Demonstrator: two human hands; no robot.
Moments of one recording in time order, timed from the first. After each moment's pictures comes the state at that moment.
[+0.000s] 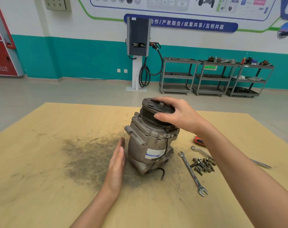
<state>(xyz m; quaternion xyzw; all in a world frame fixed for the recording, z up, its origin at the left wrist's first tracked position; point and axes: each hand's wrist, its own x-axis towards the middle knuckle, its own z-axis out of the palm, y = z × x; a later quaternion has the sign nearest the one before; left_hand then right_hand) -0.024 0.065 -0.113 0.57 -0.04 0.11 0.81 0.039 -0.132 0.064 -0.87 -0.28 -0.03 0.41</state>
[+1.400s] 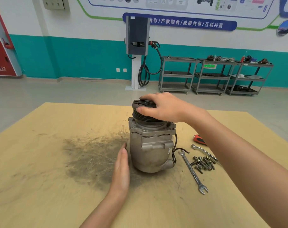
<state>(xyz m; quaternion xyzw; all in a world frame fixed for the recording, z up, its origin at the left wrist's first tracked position) -0.036 0.048 -0.112 0.63 0.05 0.11 0.77 0.046 -0.091 0.091 -0.95 -0.28 -0.03 0.15</state>
